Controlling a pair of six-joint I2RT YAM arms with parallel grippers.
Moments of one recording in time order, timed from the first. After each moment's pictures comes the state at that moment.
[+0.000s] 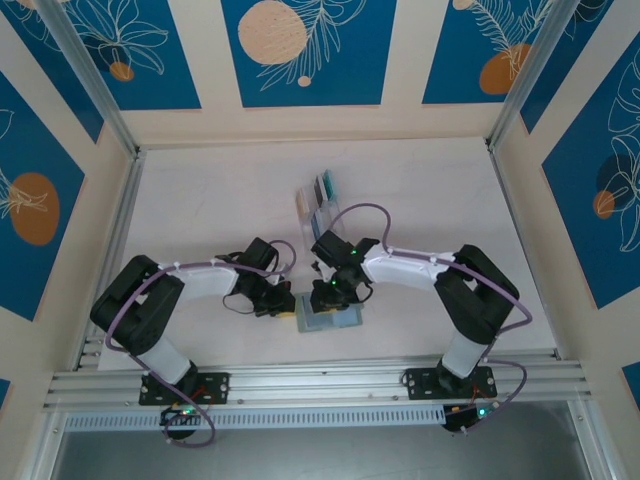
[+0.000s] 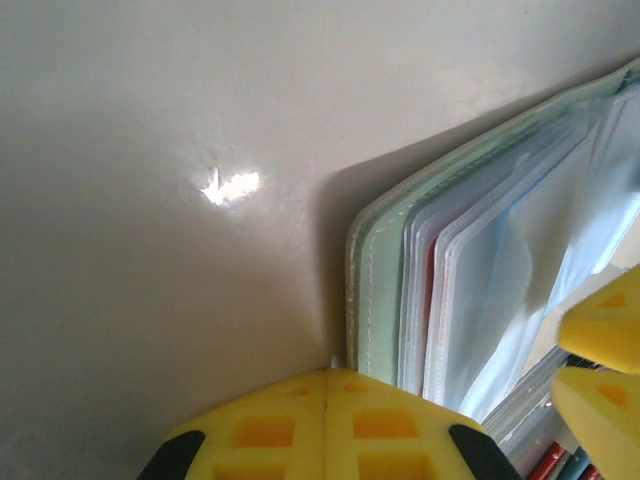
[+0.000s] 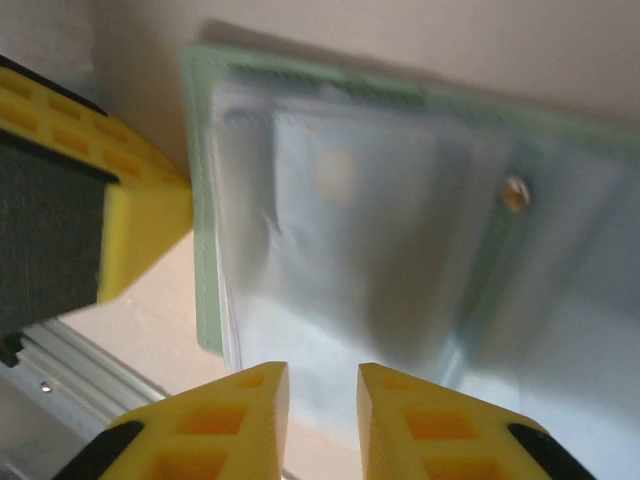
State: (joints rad) left arm -0.62 1.62 0.69 -0.32 0.61 -0.68; right arm 0.86 1.73 1.04 -0.65 -0.39 0.62
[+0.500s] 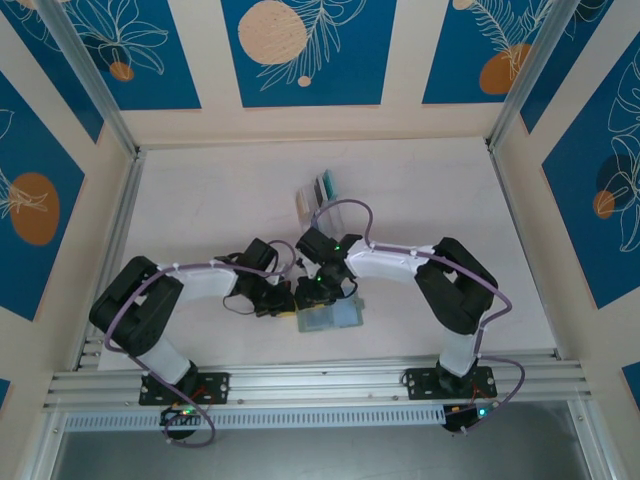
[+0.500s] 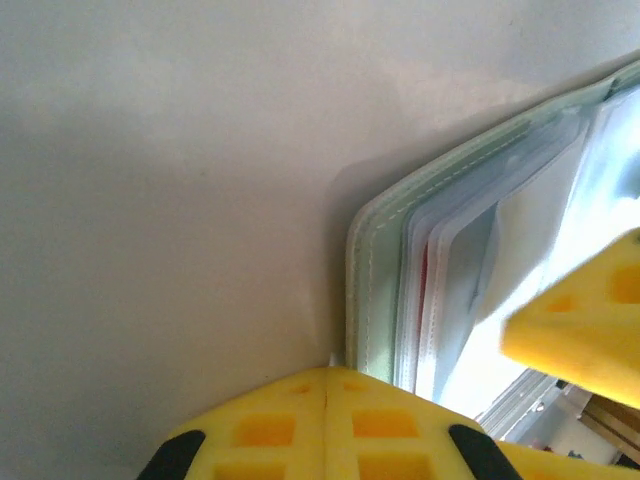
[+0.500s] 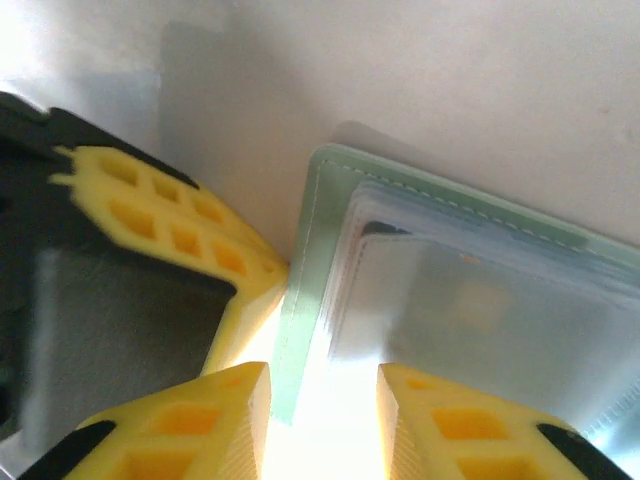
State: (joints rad) left arm -0.60 1.60 0.68 -0.29 0.61 -0.70; right arm 0.87 1.80 1.16 -0.67 -0.39 0.58
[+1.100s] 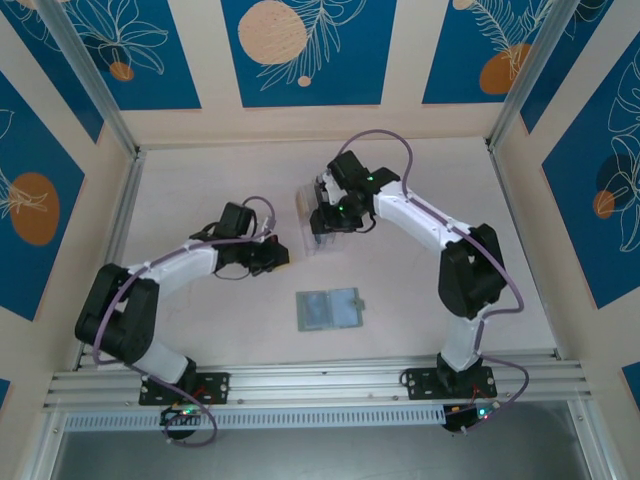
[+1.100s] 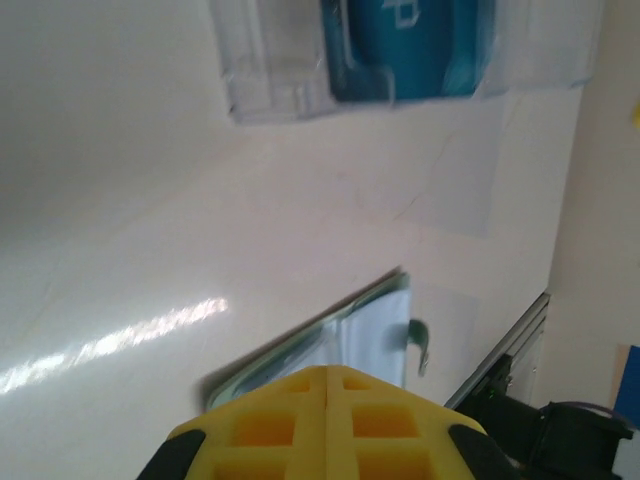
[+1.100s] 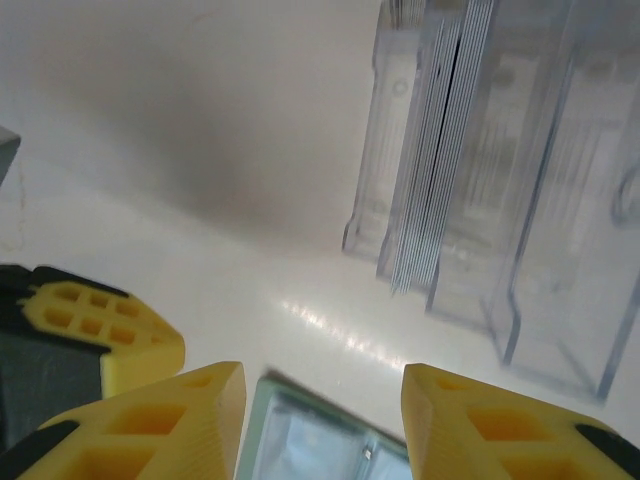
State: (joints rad) left arm -0.41 1.56 0.87 -0.26 0.65 -0.72; right arm 0.57 1.88 1.62 -0.89 -0.31 0.35
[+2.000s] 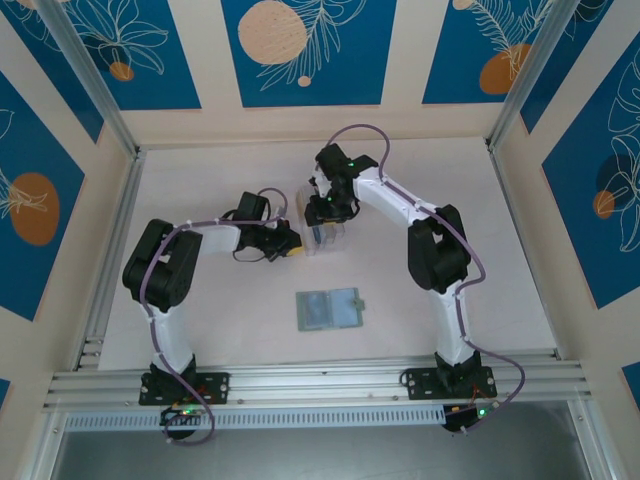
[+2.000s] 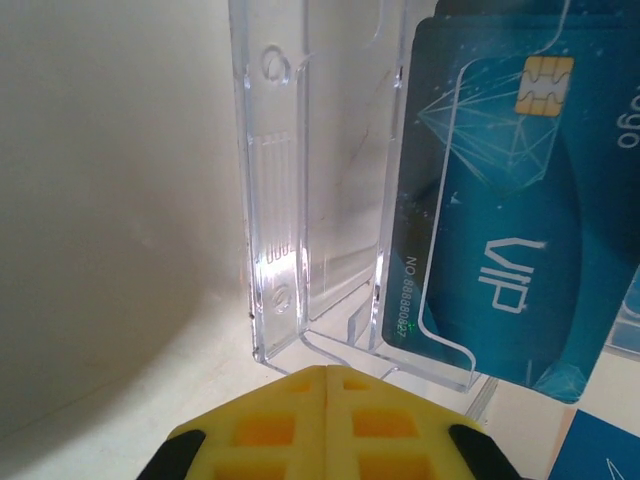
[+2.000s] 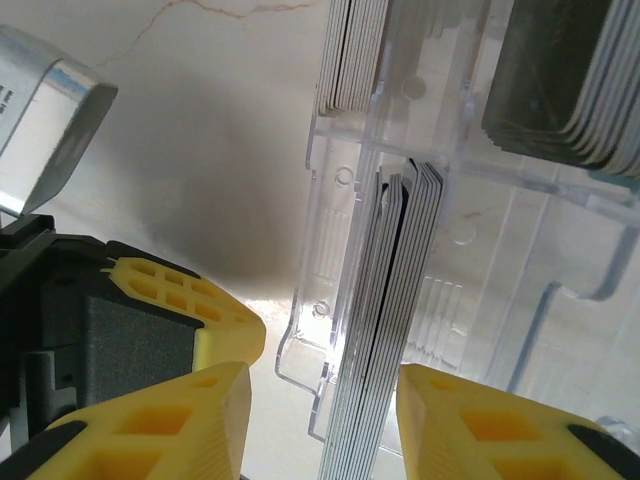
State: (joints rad) left arm -0.38 1.92 1.05 -0.06 0.73 -0.84; right arm 0.56 2.15 1.88 -1.00 -0.29 0.27
